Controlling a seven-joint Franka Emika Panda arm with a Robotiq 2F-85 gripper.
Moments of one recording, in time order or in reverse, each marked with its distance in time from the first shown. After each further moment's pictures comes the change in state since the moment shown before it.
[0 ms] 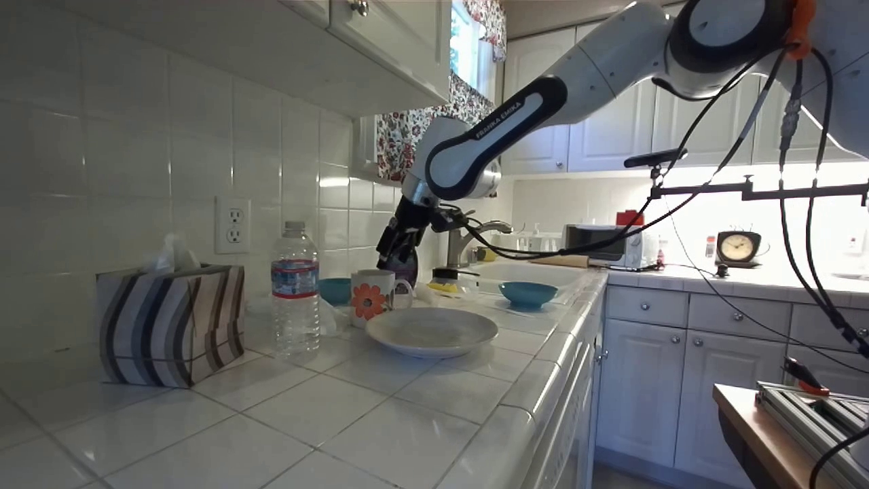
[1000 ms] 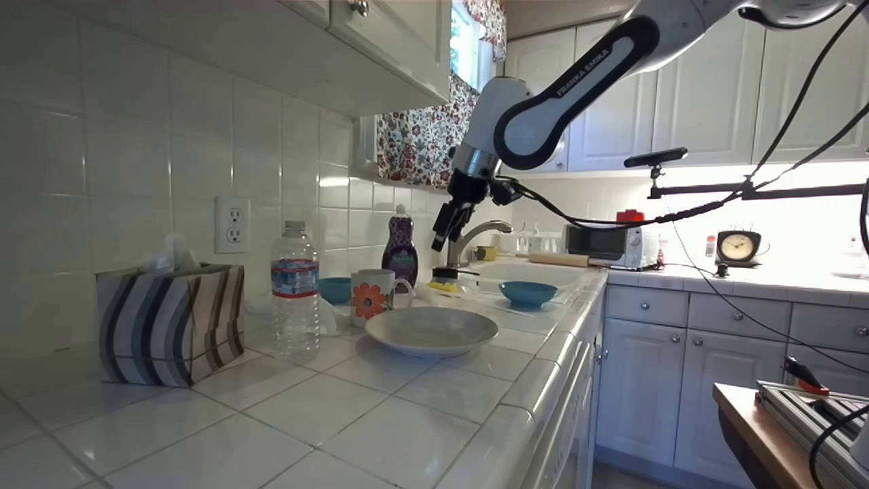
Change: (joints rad) arm 0.033 -0.403 -0.060 -0.478 -0.142 0.040 0.045
